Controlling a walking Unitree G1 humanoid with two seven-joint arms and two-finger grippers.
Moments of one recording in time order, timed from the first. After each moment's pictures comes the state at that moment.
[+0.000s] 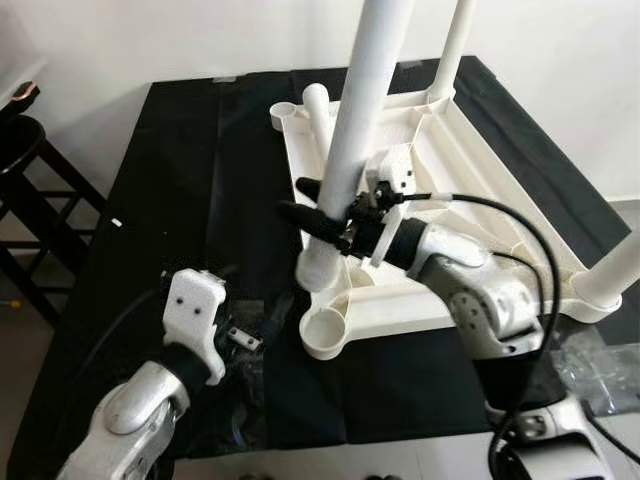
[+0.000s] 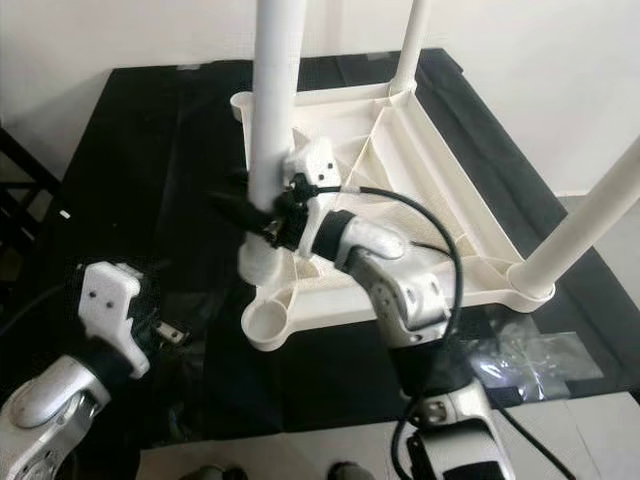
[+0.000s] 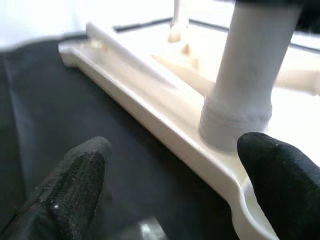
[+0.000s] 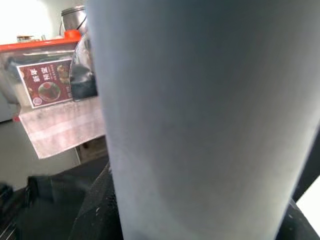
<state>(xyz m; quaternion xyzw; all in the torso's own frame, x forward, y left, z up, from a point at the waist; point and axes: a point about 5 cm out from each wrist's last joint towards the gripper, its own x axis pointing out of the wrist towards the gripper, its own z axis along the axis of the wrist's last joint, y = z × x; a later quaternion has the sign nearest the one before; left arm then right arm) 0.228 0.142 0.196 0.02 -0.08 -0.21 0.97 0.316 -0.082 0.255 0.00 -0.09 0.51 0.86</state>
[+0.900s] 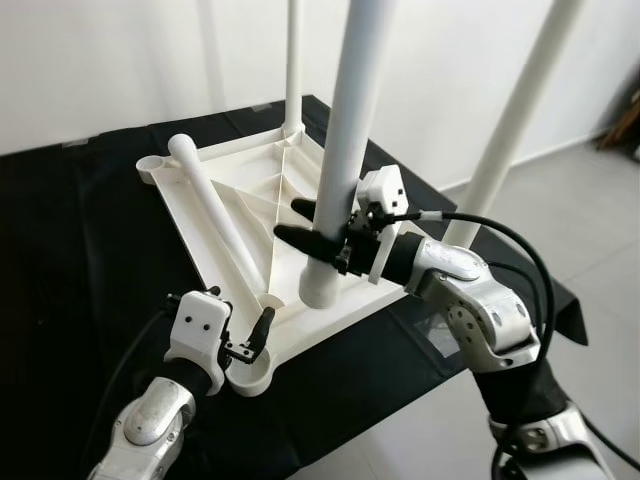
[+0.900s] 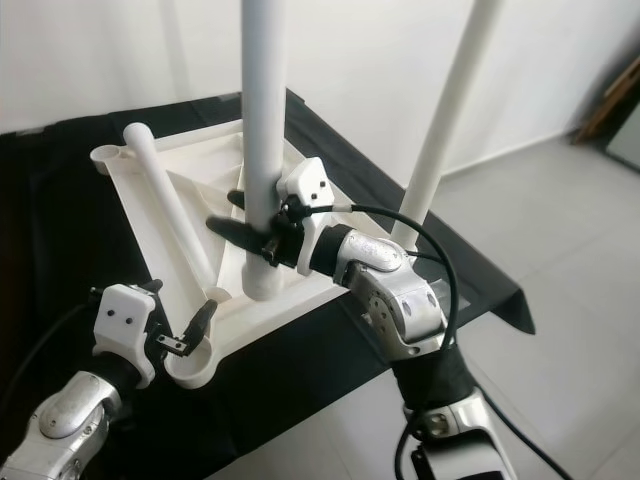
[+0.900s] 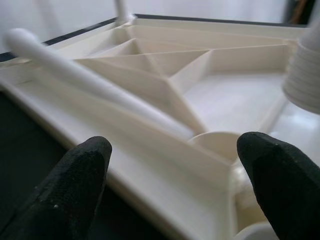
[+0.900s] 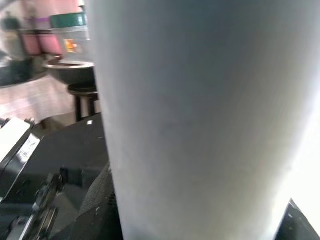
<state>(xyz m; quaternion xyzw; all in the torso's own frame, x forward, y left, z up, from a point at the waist) 0.234 0.151 0.148 0.07 -0.03 -0.12 0.99 0.306 -0.083 0.232 -0.02 -0.06 0.53 0.85</state>
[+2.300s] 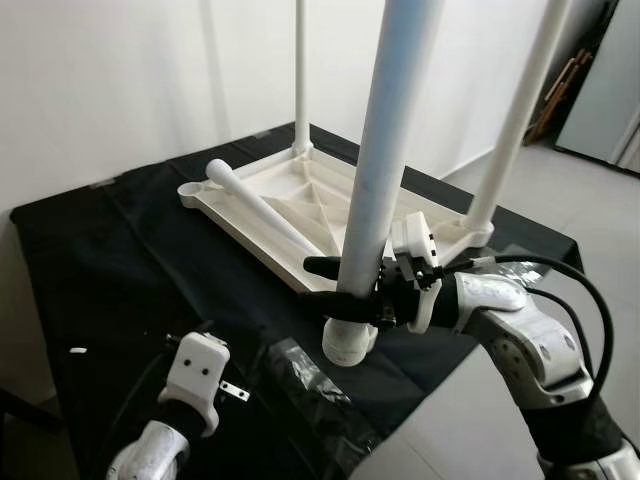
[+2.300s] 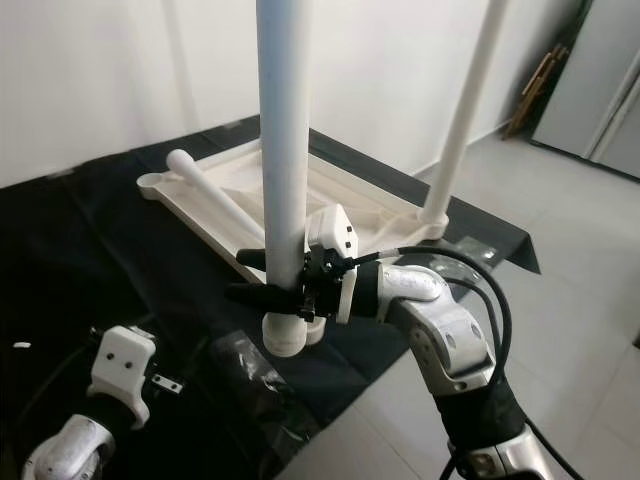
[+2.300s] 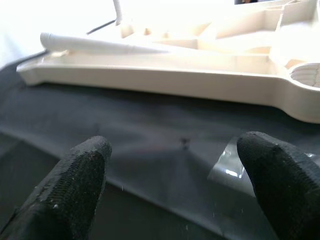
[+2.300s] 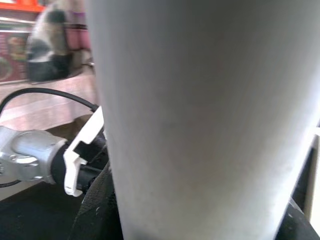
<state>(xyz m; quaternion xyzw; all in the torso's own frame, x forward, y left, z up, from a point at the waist) 0.208 0.152 0.119 0.08 -0.01 -0.12 0.99 0.280 -0.109 0.226 -0.04 -0.05 0.64 0.77</state>
